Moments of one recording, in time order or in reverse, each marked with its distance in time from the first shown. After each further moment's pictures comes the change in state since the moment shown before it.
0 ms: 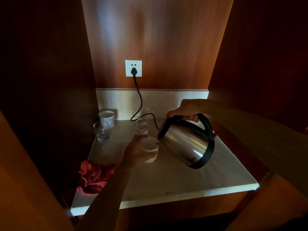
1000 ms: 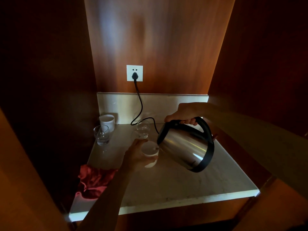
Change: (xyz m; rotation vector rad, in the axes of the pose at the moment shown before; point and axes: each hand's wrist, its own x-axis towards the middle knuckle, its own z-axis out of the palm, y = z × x) left_hand 0.003 0.000 -0.001 0.045 -0.030 0.017; right_hand 0.005 -0.011 -0.002 -0.080 -0.026 -0.019
